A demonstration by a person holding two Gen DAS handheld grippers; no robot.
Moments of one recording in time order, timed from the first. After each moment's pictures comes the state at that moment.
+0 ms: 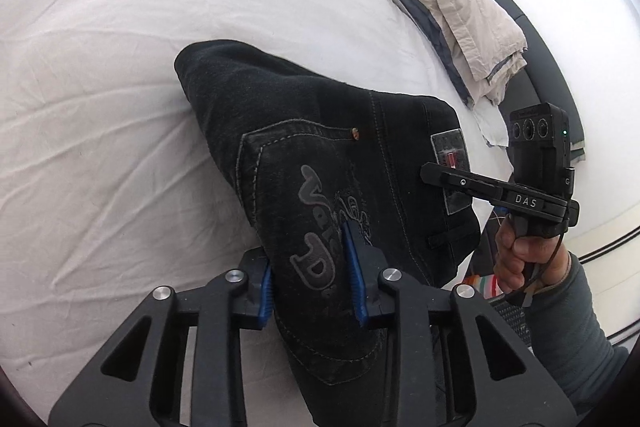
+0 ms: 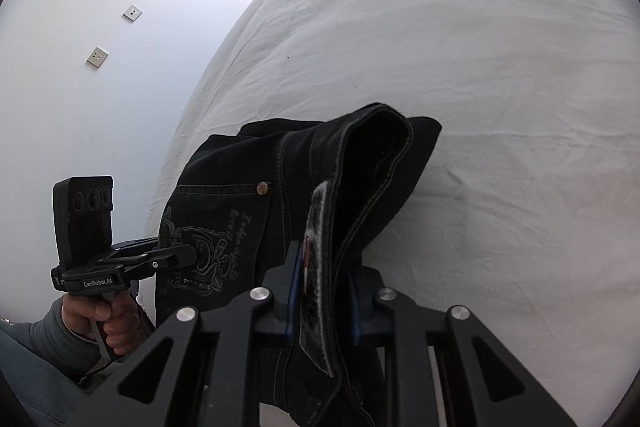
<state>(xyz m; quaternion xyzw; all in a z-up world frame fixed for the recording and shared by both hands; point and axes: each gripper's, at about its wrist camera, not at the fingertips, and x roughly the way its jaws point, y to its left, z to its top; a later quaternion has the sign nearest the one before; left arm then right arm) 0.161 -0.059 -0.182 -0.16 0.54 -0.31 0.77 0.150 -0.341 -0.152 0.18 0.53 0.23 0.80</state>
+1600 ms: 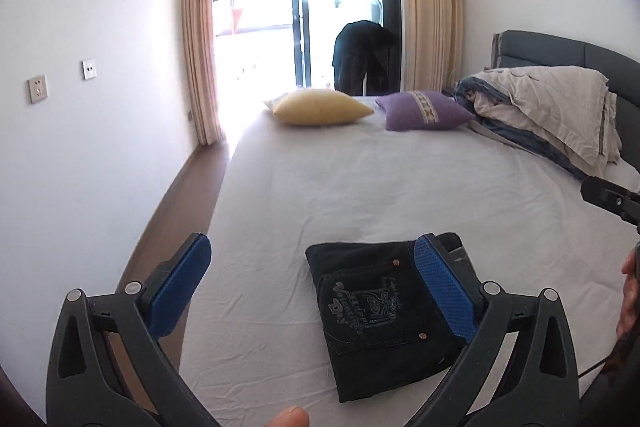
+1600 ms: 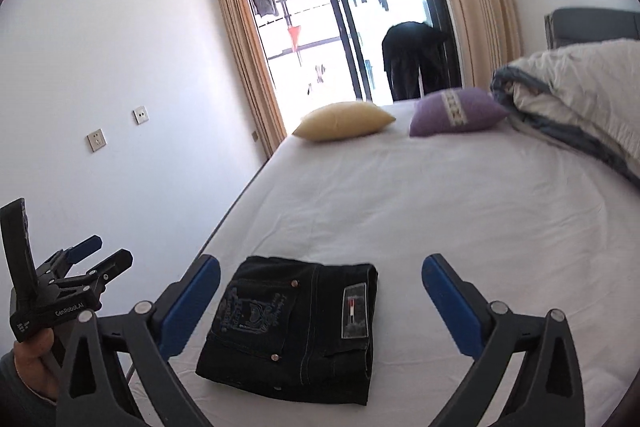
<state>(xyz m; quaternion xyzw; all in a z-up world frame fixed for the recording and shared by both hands) 0.154 0.033 0.017 0.03 0.22 -0.04 0.97 0.127 -0.264 0.028 0.09 0.22 0.10 0.97</state>
